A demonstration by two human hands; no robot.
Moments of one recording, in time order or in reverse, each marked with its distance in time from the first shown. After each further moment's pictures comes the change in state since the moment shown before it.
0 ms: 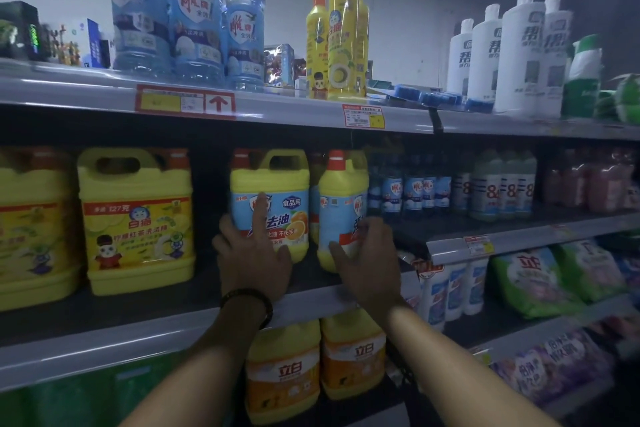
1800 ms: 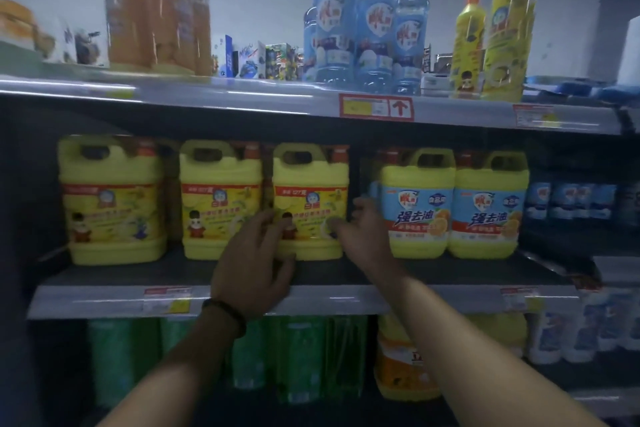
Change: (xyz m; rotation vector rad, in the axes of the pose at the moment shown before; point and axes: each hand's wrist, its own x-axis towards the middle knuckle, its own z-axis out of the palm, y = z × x) left_hand -0.016 -0.218 -0.155 0.136 0.065 0.350; right_hand -0.042 -0.209 0.126 0.501 -0.451 0.166
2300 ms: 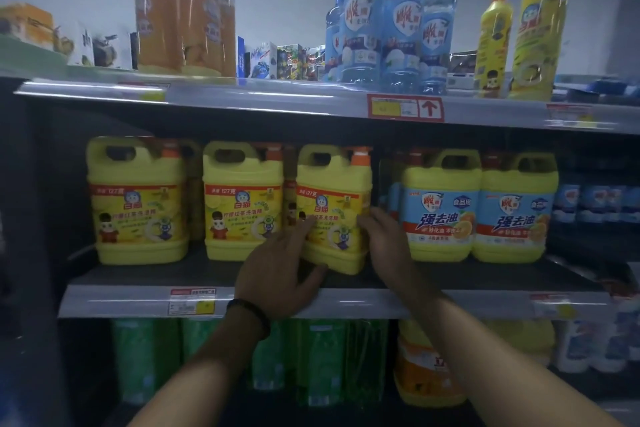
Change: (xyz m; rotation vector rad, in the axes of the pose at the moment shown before) left_hand -0.002 -0.002 -0.002 -0.064 -0.136 -0.017; right_hand -0.010 0.006 0.006 0.208 -0.032 -0.081
